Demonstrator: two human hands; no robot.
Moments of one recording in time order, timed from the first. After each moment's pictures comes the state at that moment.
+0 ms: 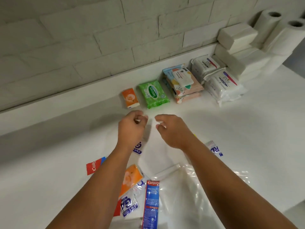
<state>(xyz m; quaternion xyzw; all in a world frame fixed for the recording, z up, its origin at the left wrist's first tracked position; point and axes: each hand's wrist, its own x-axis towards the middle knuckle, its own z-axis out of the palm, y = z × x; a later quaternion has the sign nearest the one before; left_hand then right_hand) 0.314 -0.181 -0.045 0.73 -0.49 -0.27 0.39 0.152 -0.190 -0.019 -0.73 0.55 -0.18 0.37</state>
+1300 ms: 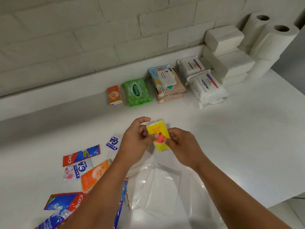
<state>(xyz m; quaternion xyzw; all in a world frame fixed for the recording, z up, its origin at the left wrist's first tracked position) 0.207 -0.136 -0.037 0.63 -0.48 -0.45 0.42 0.028 -0.161 -0.044 -0.69 0.55 -0.23 0.41</state>
